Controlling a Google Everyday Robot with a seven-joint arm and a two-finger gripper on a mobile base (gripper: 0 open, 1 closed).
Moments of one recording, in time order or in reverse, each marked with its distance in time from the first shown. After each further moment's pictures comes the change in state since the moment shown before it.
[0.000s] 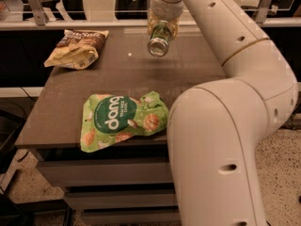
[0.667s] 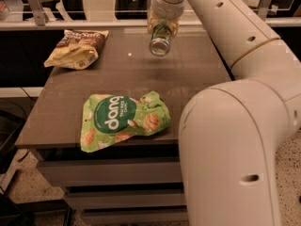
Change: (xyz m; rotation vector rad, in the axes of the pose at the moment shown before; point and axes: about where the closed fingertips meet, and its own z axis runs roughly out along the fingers) arm 0.003 -0.003 -0.005 0.040 0.047 -0.053
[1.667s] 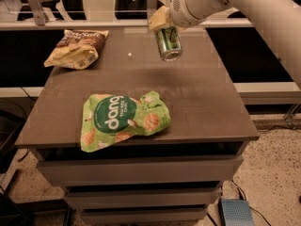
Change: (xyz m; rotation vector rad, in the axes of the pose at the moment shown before) arm -0.036 -0.007 -0.060 0.394 0.265 -0.343
